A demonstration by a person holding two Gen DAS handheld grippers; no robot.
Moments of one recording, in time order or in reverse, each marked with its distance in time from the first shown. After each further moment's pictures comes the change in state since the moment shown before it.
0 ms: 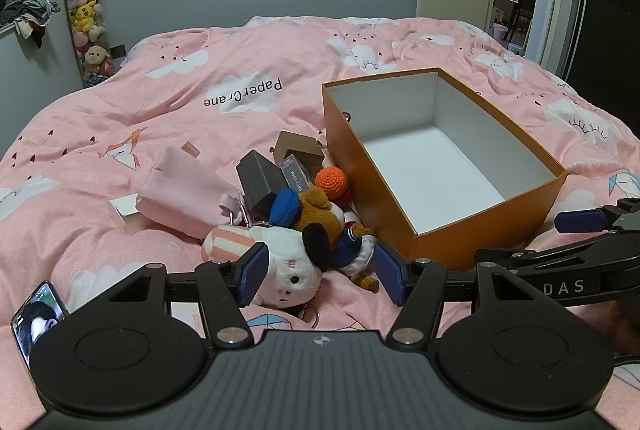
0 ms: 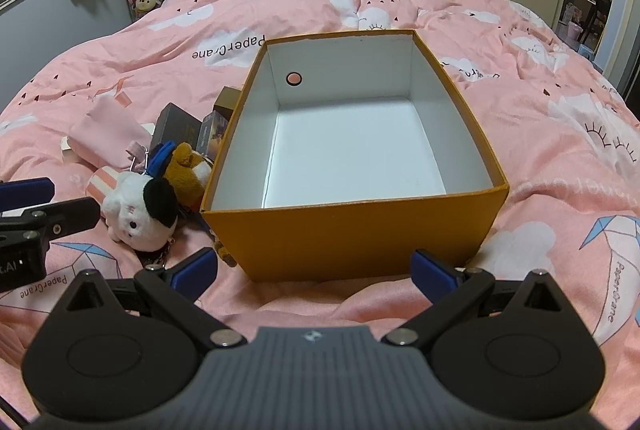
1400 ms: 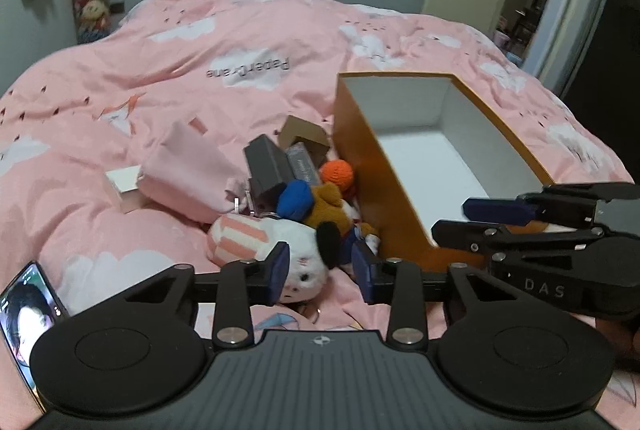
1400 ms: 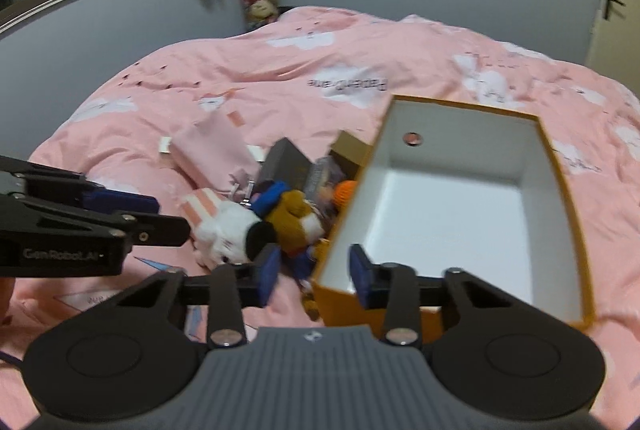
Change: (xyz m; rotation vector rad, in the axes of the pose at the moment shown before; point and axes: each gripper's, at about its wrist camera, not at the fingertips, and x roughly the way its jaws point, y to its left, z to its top) left arm 0.009 0.045 0.013 -0.175 0.069 -0.034; right arm 0.004 0.043 0.039 -0.256 -0.080 0.279
